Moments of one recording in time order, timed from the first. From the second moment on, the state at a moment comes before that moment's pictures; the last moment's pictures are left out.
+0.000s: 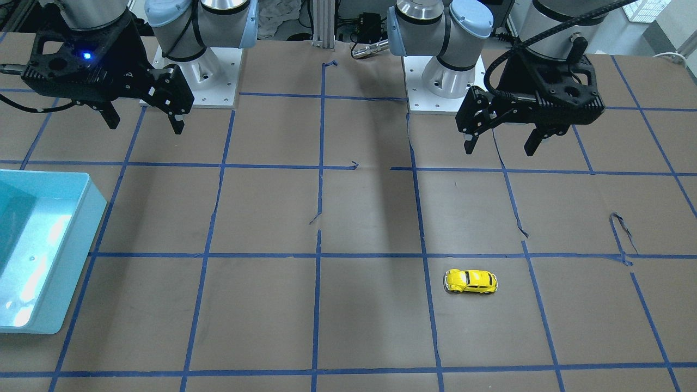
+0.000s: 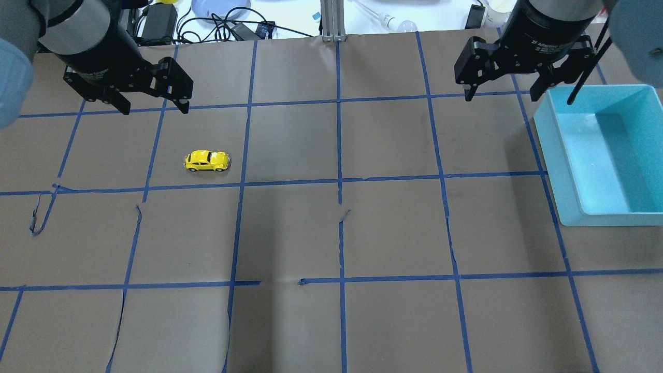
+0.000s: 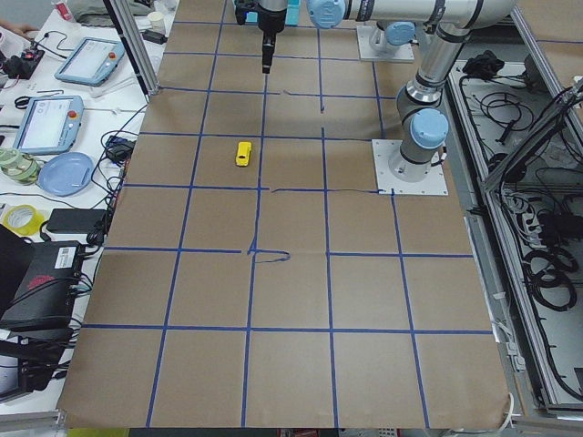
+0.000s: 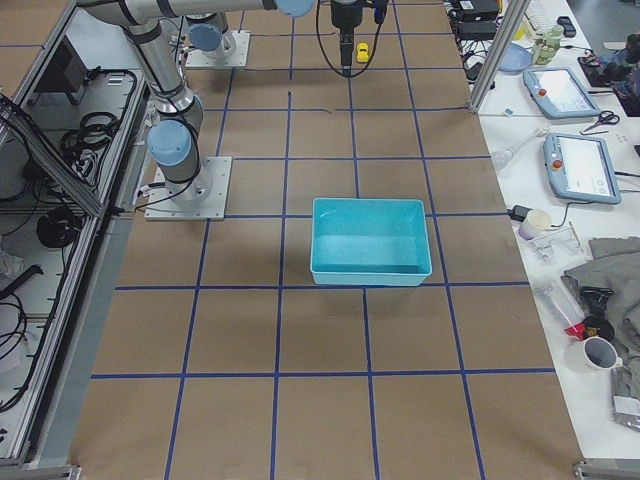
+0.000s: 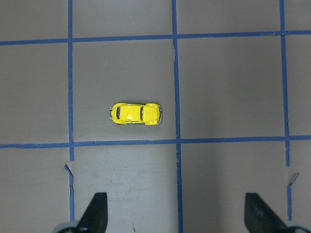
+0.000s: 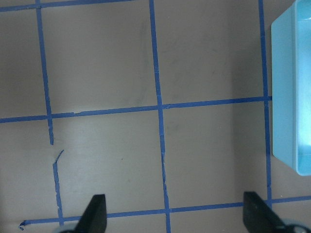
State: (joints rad) left arm -1.52 -1.53 -1.58 -1.48 1.57 0.06; right arm 1.58 -1.60 1.52 -1.57 -1.59 0.08
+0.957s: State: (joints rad) left arm -1.52 -1.51 -1.58 -1.44 1.57 0.06; right arm 1.58 -1.59 1.52 -1.56 -1.60 0.06
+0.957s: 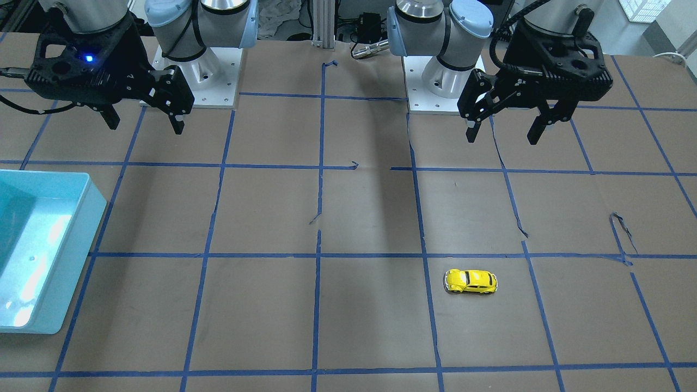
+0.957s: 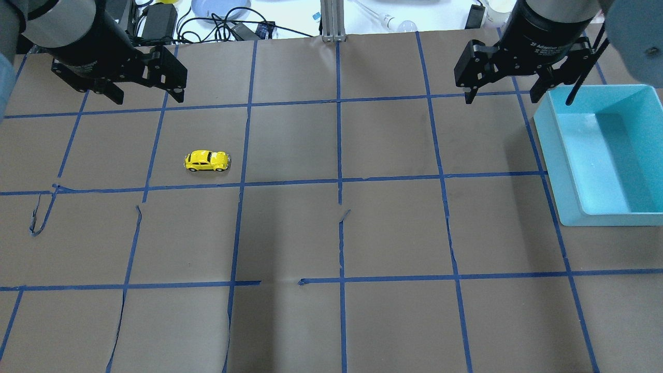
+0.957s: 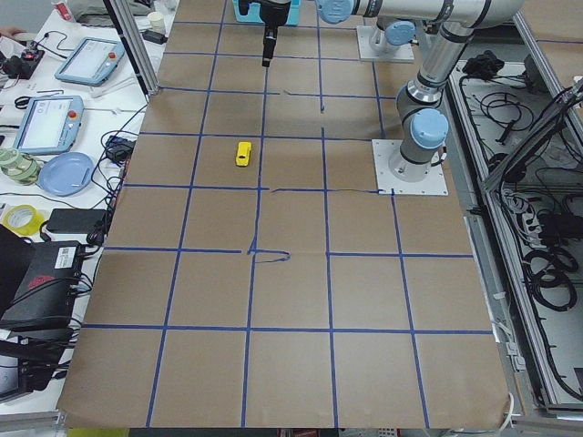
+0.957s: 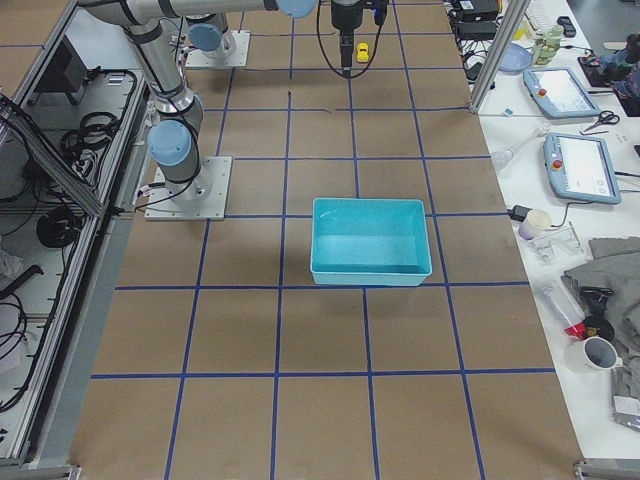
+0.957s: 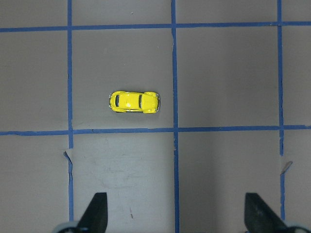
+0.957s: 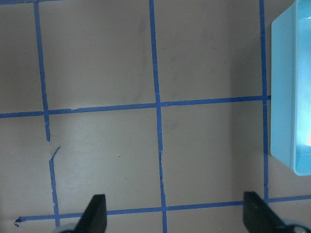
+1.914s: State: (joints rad) left arm -1.52 -1.57 -1.53 -1.54 1.58 0.09; right arm 1.58 -1.59 1.52 -1.56 -1.59 0.06
